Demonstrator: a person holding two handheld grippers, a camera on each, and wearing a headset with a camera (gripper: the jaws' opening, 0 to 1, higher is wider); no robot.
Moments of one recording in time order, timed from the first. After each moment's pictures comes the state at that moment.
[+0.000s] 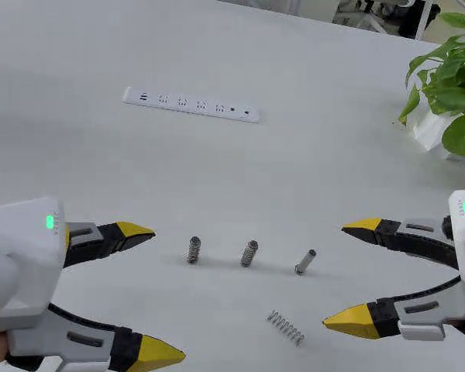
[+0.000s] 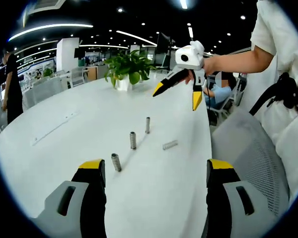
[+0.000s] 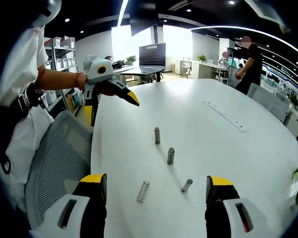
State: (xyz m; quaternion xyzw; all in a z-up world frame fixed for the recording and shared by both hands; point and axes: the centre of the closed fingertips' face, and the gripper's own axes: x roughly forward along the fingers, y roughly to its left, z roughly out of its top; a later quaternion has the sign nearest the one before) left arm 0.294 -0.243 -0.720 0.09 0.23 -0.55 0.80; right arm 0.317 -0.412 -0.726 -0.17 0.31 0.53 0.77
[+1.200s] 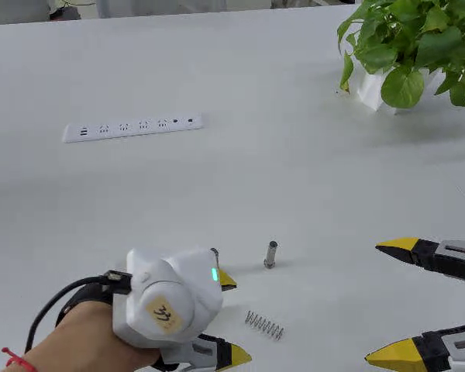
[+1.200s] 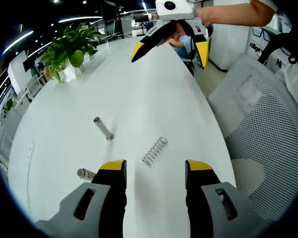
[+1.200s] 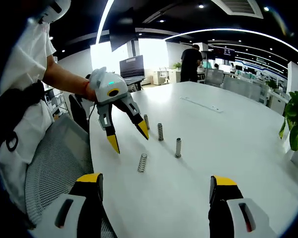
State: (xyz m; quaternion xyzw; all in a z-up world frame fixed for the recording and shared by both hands) left arm 0.290 -0.372 -0.809 0.31 0.27 -0.64 0.64; right arm 0.272 -0.484 -0.743 -0.09 0.28 0.46 0.83
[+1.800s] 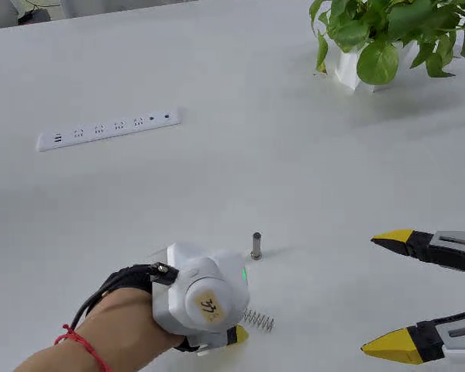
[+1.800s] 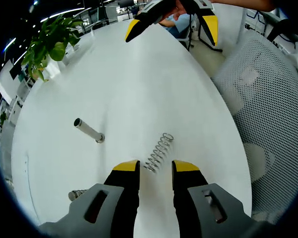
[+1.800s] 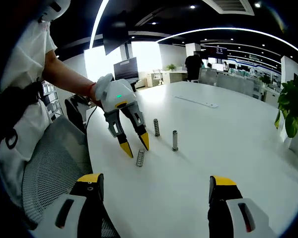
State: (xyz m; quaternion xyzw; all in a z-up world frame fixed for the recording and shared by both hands) left arm 0.297 -0.389 -0.842 0.38 0.30 -0.65 0.59; right arm 0.265 -0.497 -0.754 -0.07 0.28 0.44 0.85
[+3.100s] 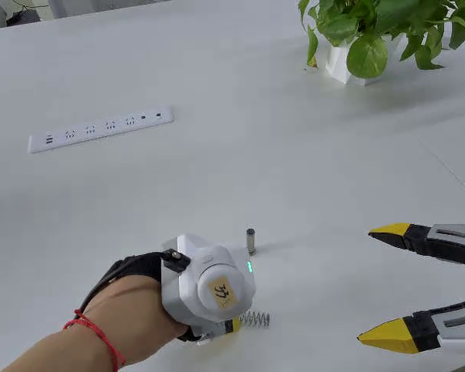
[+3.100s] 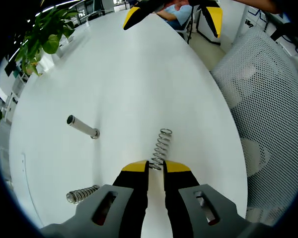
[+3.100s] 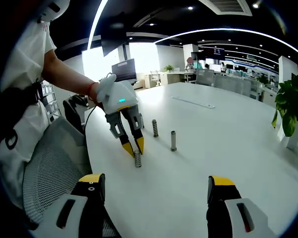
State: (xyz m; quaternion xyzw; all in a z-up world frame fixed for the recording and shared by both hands) left arm 0.296 -0.383 -0.846 0.40 0.33 -0.64 0.56; right arm 0.266 -0.501 -0.754 -0.07 0.28 0.44 0.85
